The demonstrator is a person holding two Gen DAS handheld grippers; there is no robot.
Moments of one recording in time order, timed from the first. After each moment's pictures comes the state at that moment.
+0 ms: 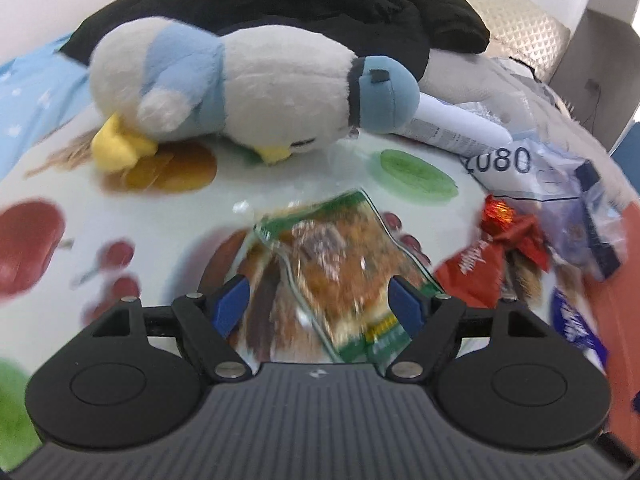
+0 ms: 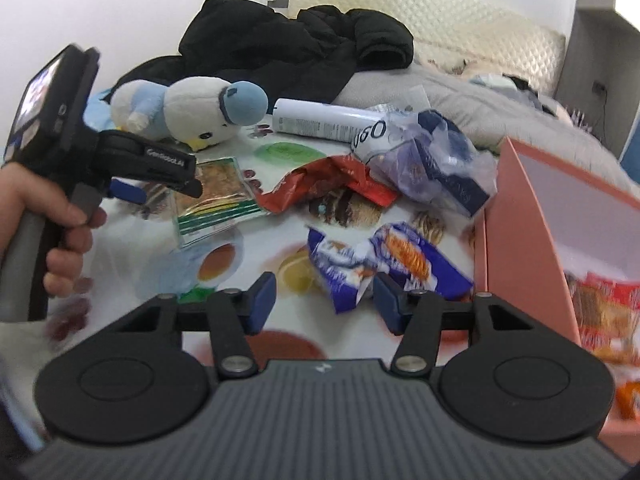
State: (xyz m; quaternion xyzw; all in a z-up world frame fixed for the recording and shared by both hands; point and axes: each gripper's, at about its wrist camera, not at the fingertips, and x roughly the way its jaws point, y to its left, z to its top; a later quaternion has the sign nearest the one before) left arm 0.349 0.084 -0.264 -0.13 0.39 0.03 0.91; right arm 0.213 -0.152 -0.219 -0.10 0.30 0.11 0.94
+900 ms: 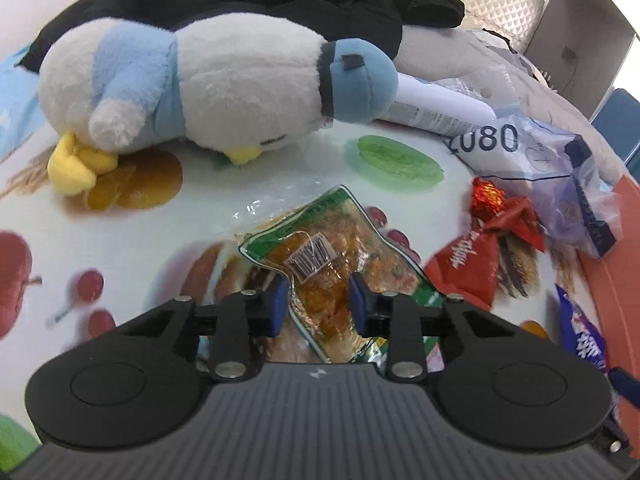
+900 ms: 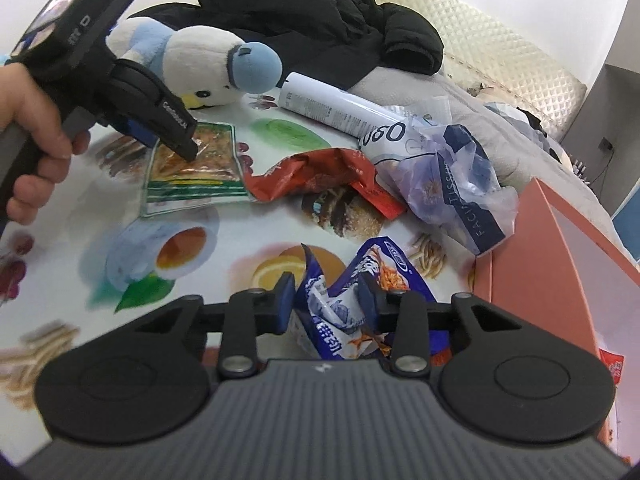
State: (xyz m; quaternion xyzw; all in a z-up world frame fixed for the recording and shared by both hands) left arm 0.360 0.085 -0.266 -0.12 0.41 -0.02 0.90; right arm 0.243 -0.128 -0.240 -0.21 0.31 0.10 0.92
